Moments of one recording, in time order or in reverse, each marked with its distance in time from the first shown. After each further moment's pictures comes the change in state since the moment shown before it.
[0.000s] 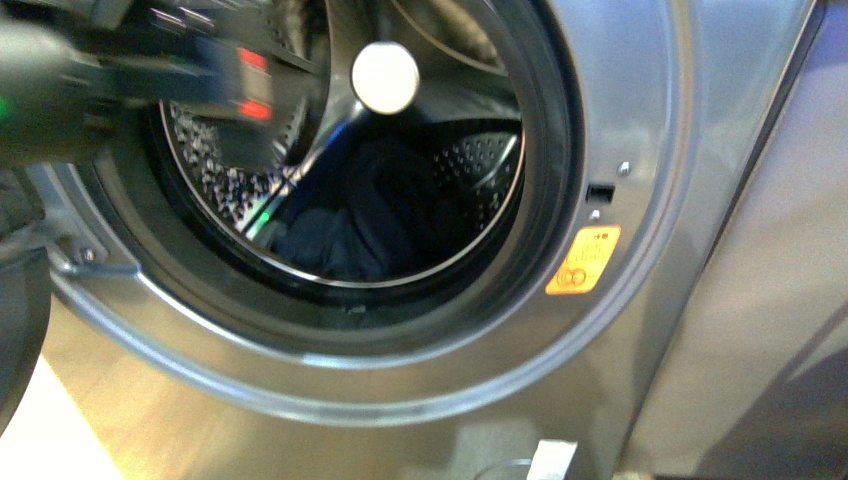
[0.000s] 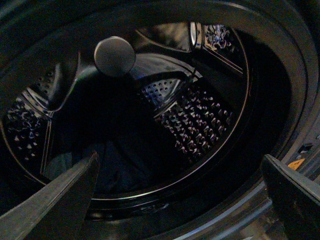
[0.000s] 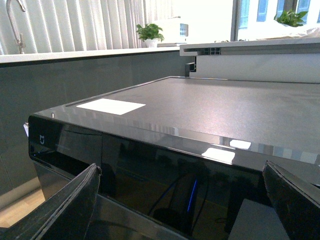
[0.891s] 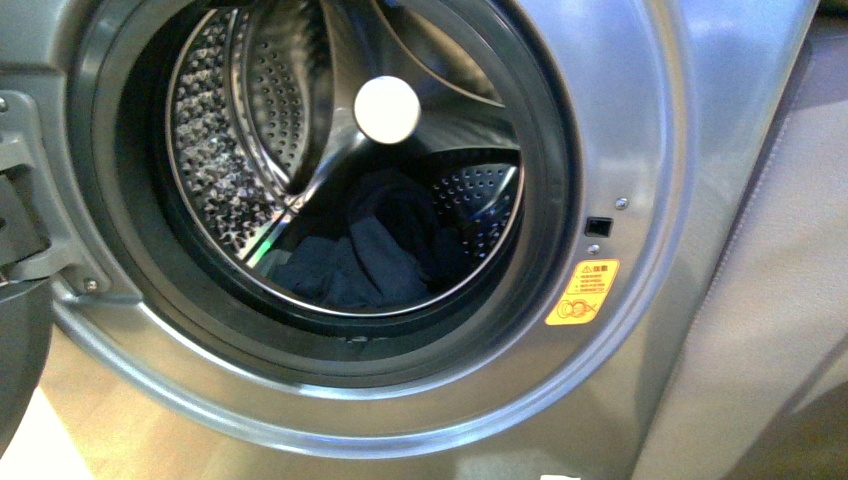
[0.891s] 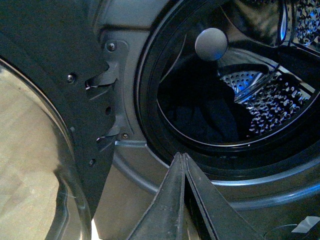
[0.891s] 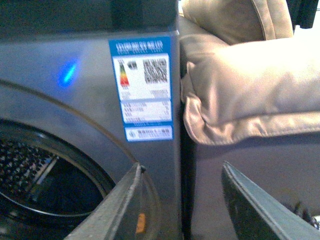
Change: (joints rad) left arm 0.233 -0.883 -0.471 -0.433 -0.127 -0.002; right arm -0.136 -0.827 -1.017 0.003 0.383 0.020
